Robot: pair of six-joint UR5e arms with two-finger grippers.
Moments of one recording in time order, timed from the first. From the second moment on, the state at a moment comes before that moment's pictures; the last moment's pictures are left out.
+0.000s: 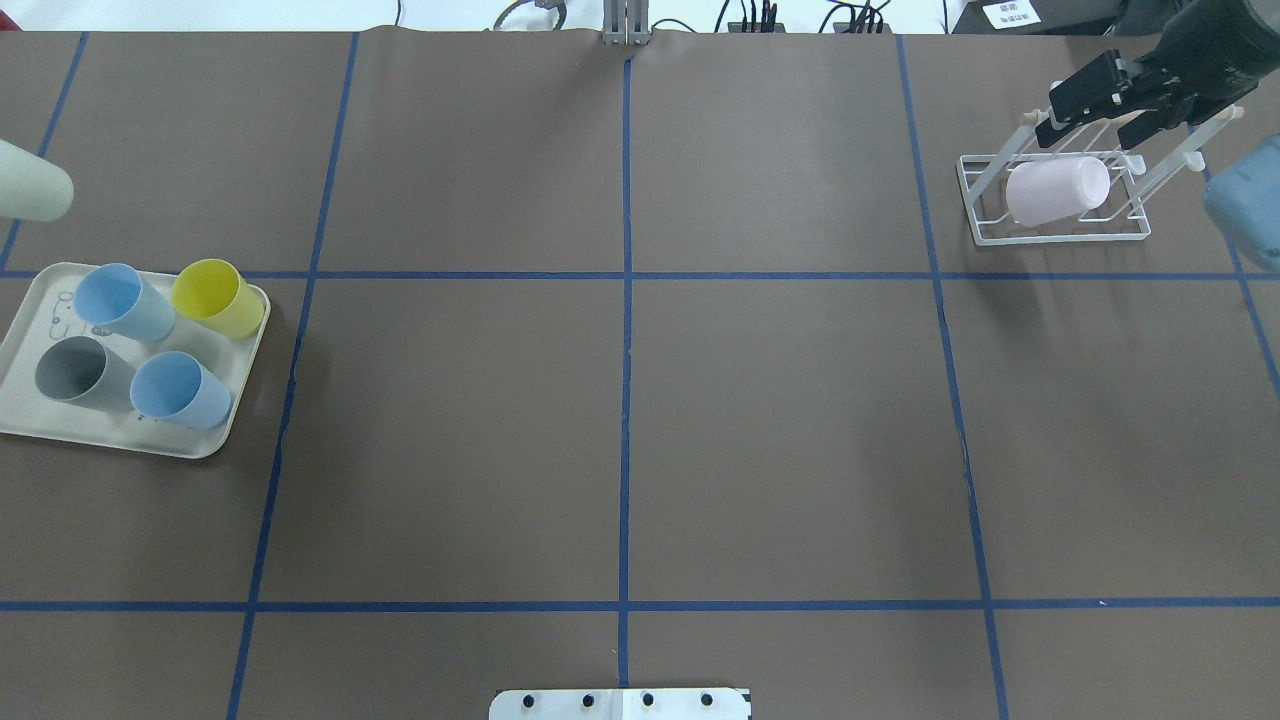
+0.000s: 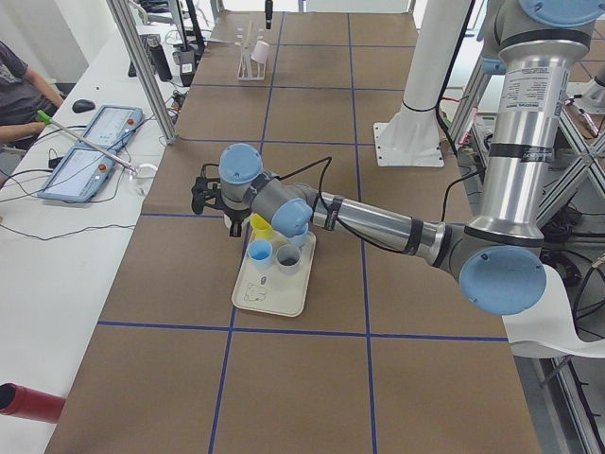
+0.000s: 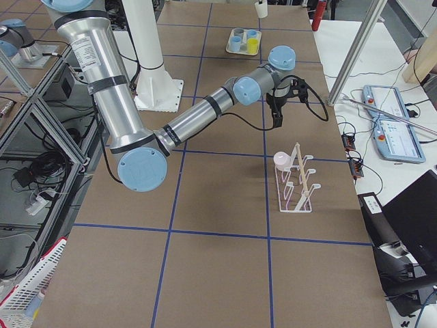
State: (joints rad) left arm -1.38 -1.68 -1.76 -1.98 -2.48 -0.74; right arm 1.21 -1.21 1.86 -1.57 2.39 0.63
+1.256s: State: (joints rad) left arm -0.82 -1.98 -1.88 -2.65 -2.21 -2.08; right arm 1.00 -1.23 1.85 -0.42 2.34 1.73
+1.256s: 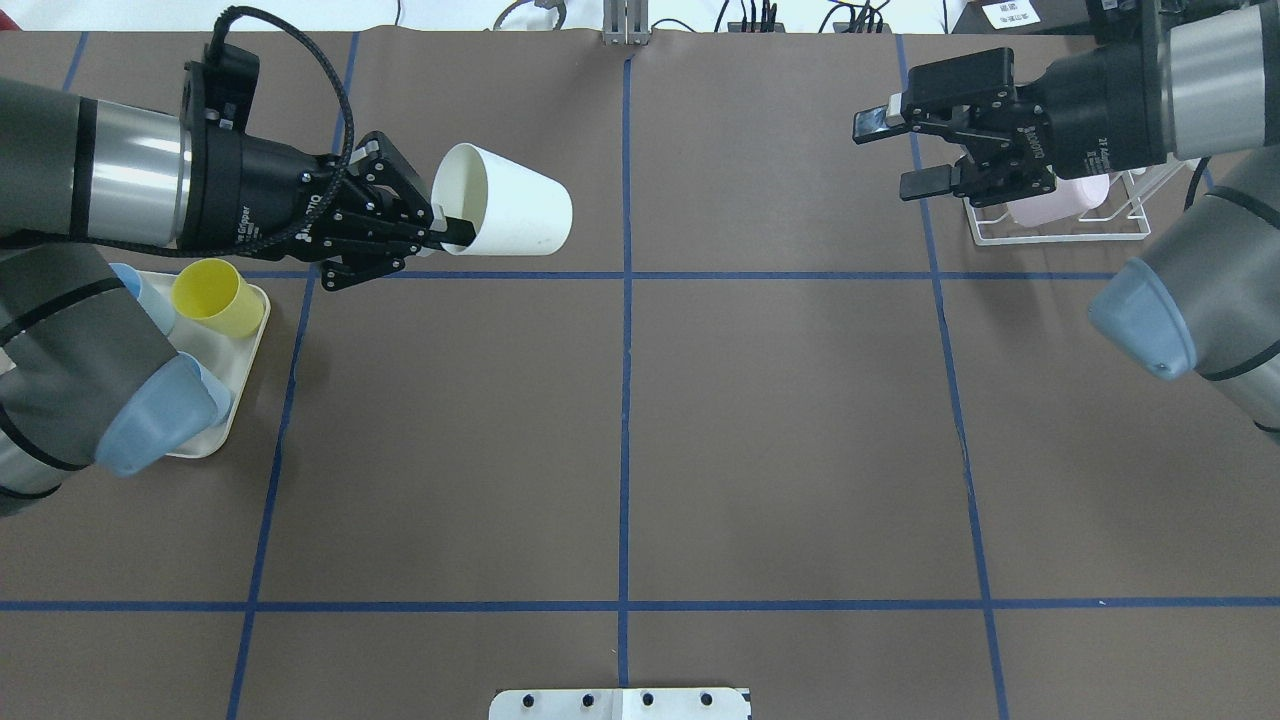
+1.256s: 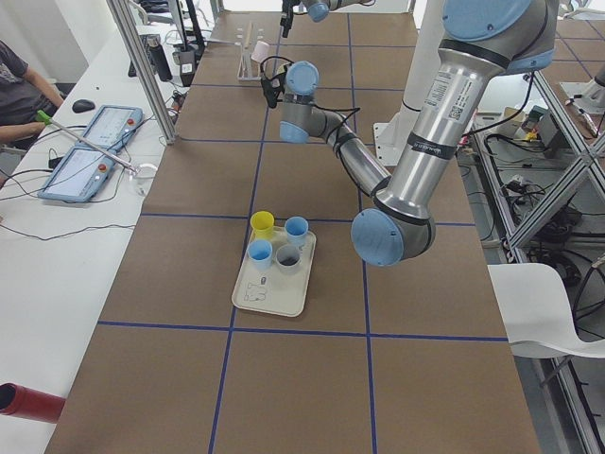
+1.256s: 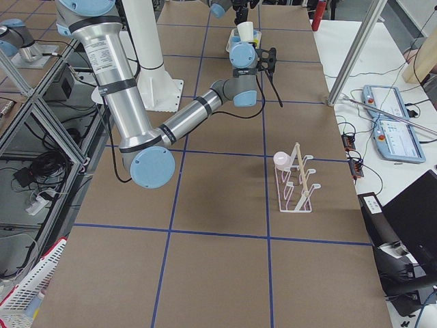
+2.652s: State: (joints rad) left arm -0.69 -2.01 -1.89 -3.10 -2.10 -2.56; right arm 0.69 -1.20 1.76 0.34 1.87 2.00
